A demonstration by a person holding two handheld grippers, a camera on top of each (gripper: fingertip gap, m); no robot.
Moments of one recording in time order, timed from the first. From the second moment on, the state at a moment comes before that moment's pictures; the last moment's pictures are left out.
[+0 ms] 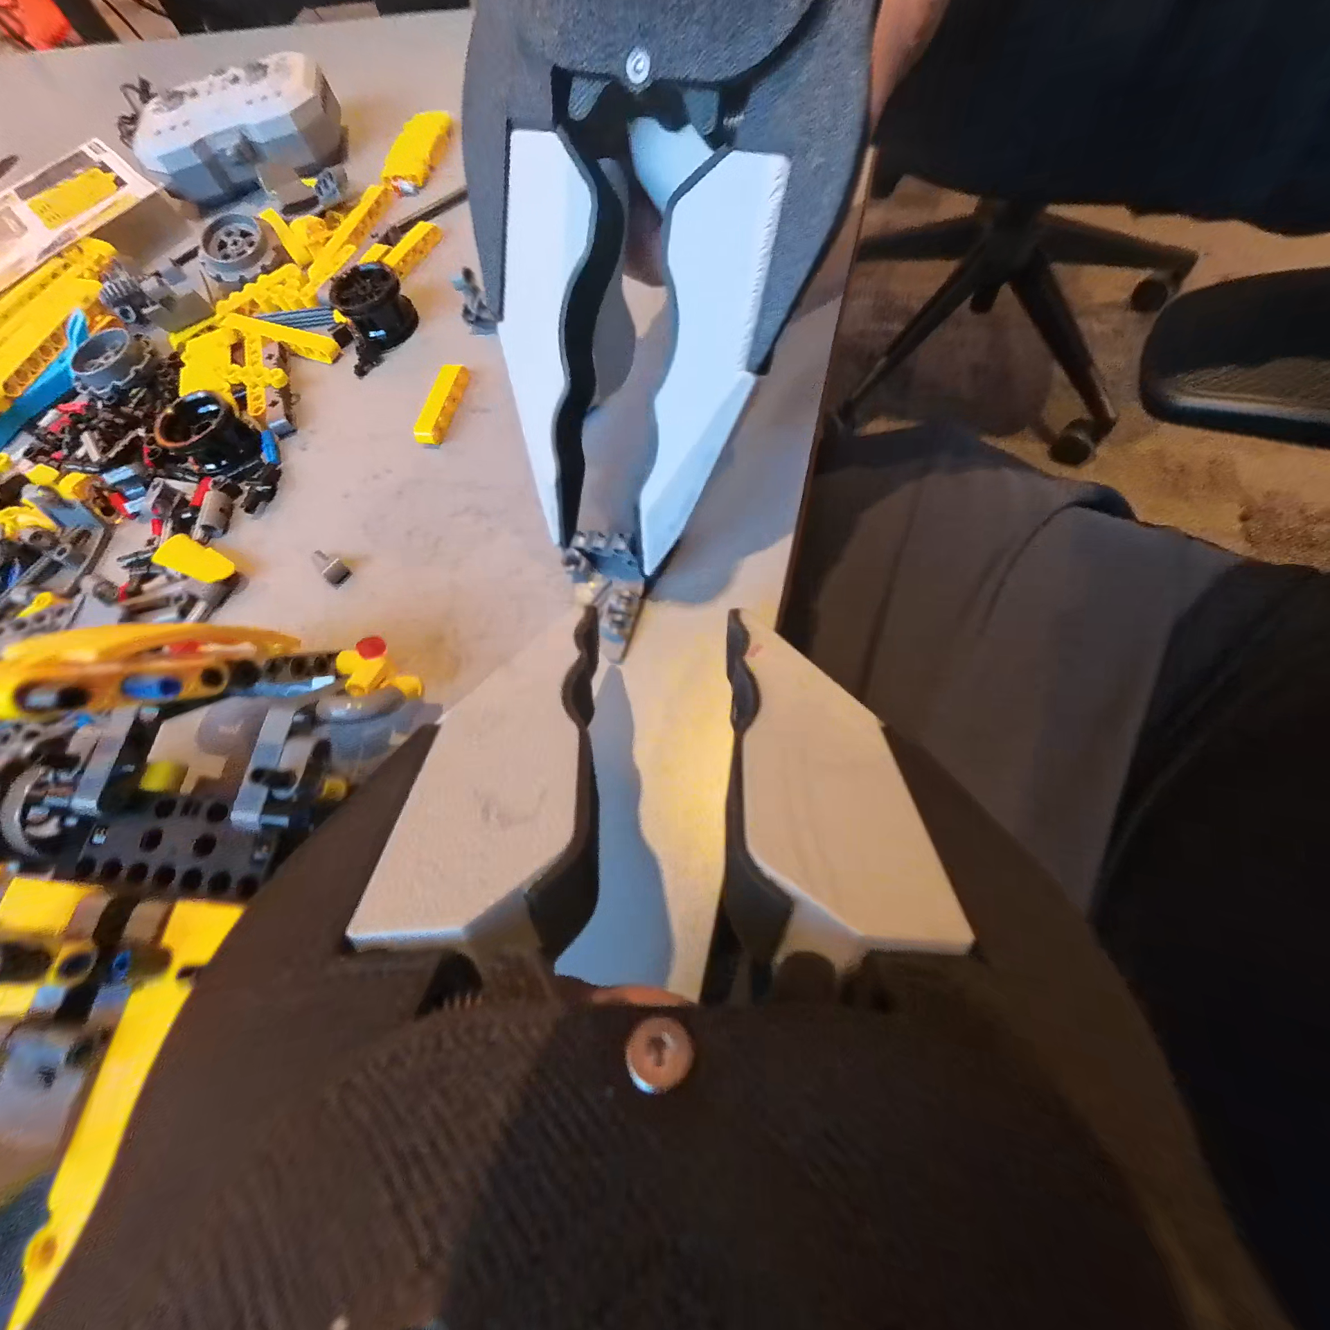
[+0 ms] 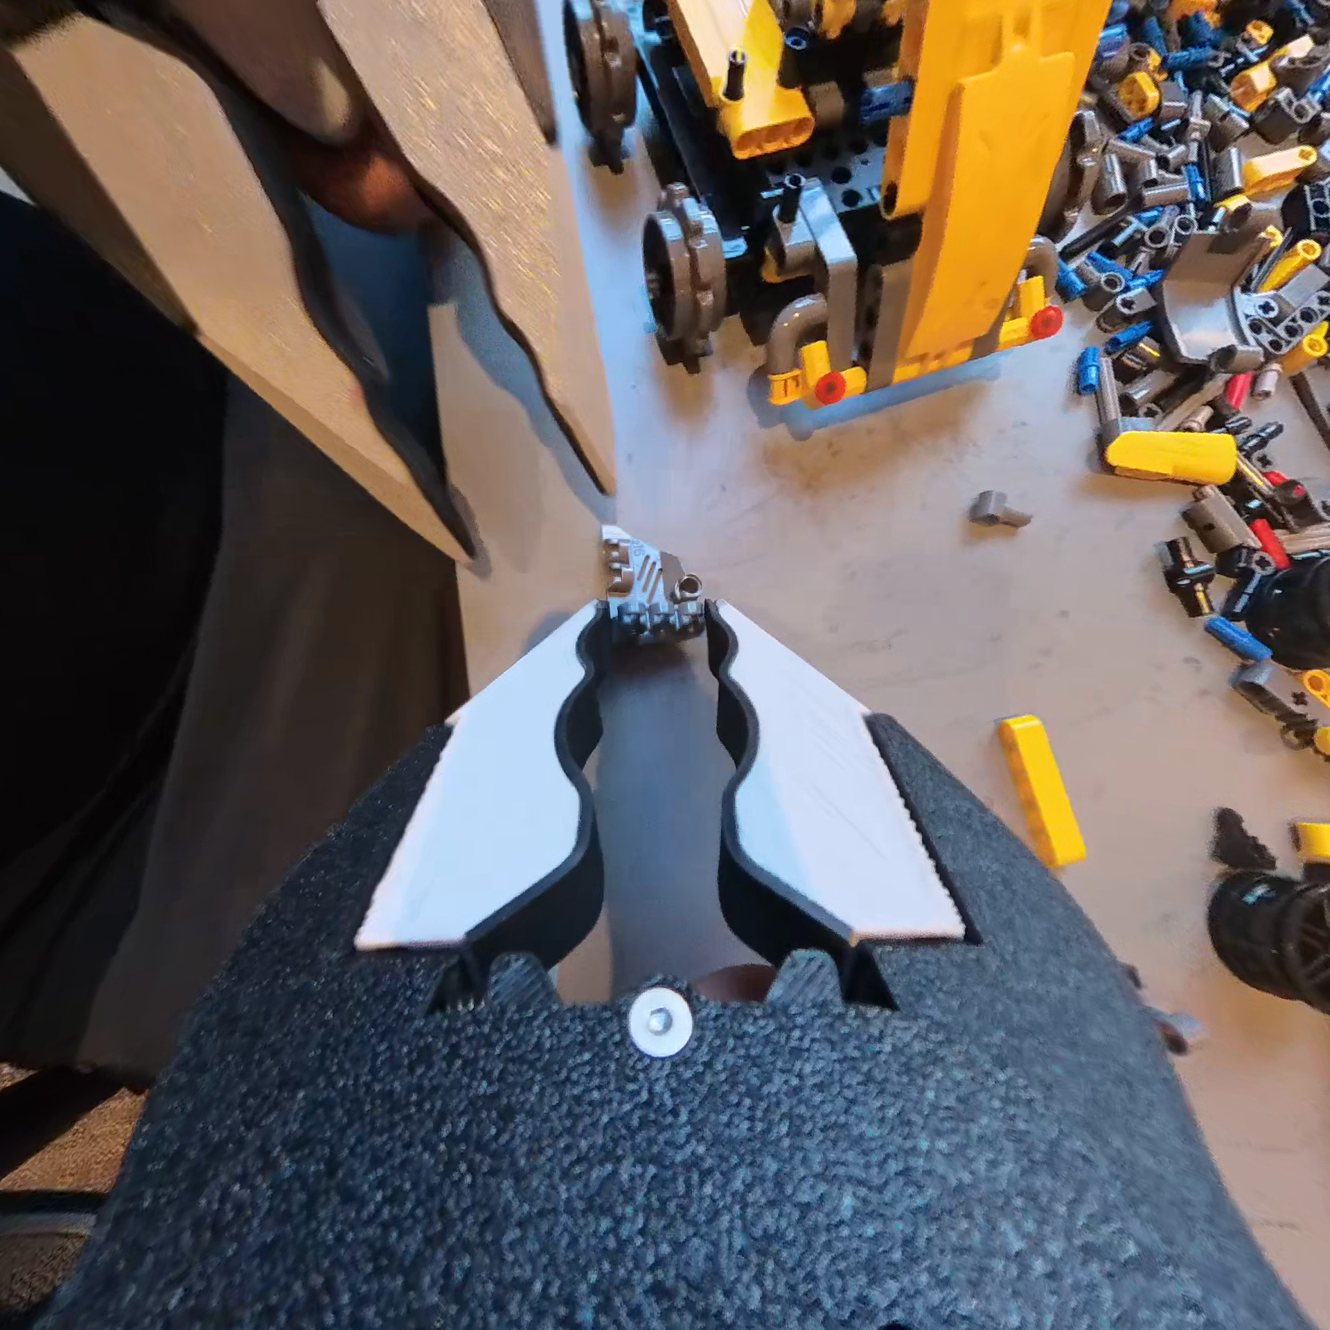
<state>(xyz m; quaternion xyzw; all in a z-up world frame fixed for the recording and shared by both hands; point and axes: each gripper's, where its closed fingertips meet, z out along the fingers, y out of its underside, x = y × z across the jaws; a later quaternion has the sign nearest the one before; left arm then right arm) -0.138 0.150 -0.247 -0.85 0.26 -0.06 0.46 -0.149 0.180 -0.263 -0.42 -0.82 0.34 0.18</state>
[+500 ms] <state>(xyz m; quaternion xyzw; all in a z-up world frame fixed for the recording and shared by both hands) -0.127 0.180 -0.271 -0.88 0.26 -0.05 0.39 -0.112 0.256 -0.267 -0.51 -0.77 0.32 0.20</state>
